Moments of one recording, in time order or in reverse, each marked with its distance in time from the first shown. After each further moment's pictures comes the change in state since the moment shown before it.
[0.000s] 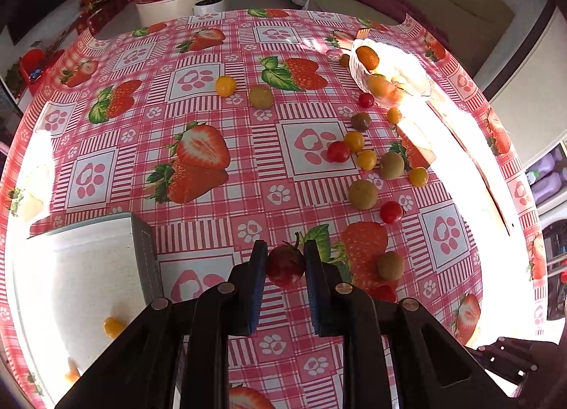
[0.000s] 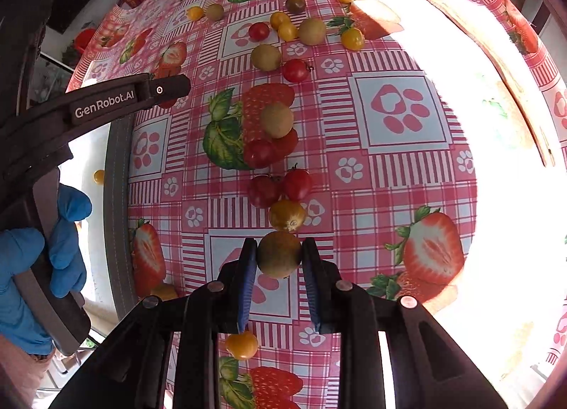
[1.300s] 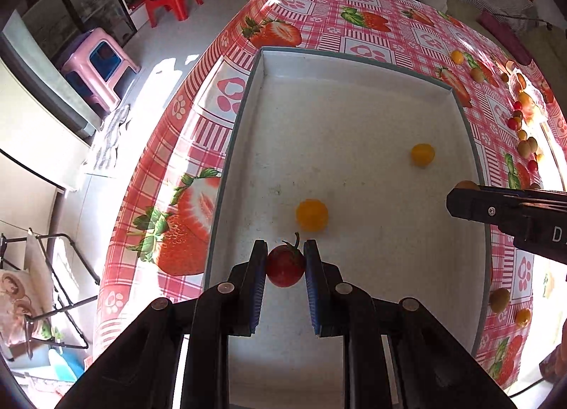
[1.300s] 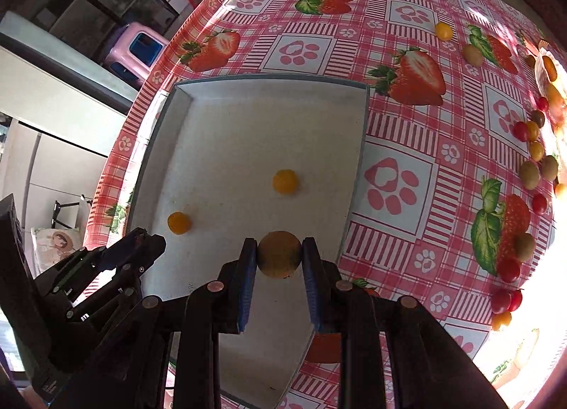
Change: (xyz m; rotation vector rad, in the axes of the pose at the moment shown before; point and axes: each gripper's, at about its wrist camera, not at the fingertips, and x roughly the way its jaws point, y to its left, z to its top) left arm -0.072 0.195 -0.160 -0.332 0.067 0.282; right arm 0.052 0.230 0.013 -0.402 0.097 0.103
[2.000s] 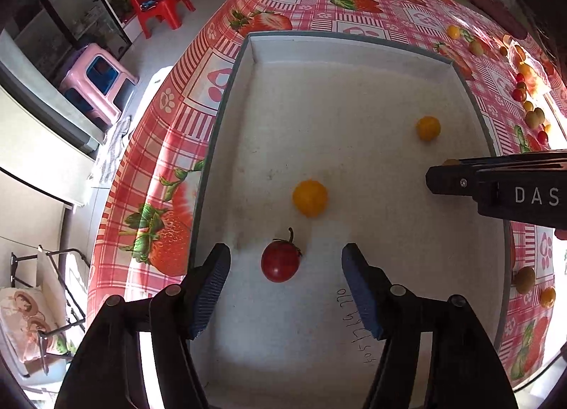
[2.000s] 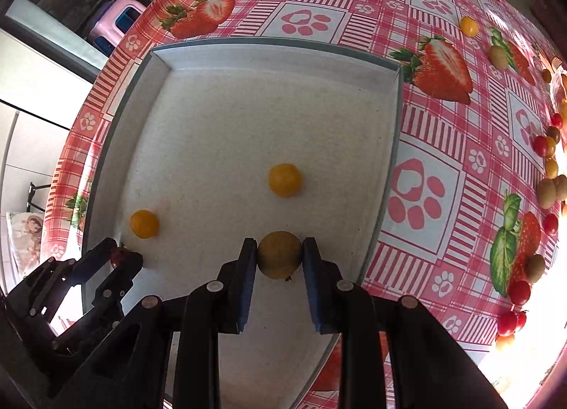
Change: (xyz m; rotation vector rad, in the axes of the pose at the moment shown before) left arm 0.010 -0.013 -0.008 0.088 -0.020 0.062; right arm 0.036 0.004 0.005 -0.035 0.050 -0.080
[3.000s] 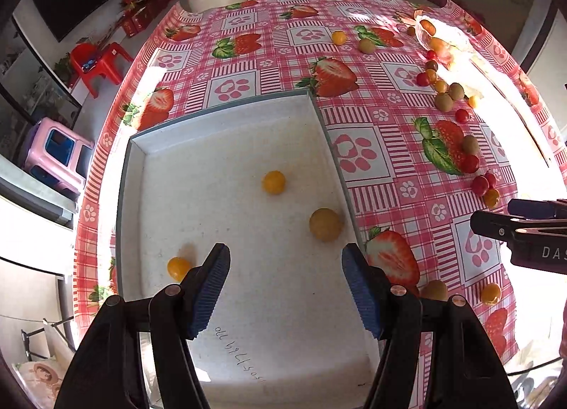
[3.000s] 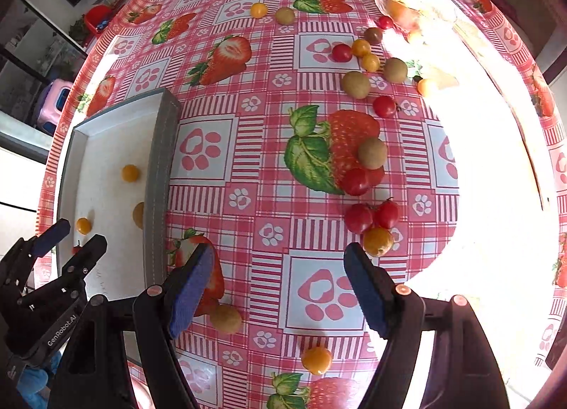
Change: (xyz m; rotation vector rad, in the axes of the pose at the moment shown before) left arm -0.052 -0.108 0.025 0.249 -0.065 -0.123; right arm -0.080 -0.141 -0.097 0.374 -0.101 -0.129
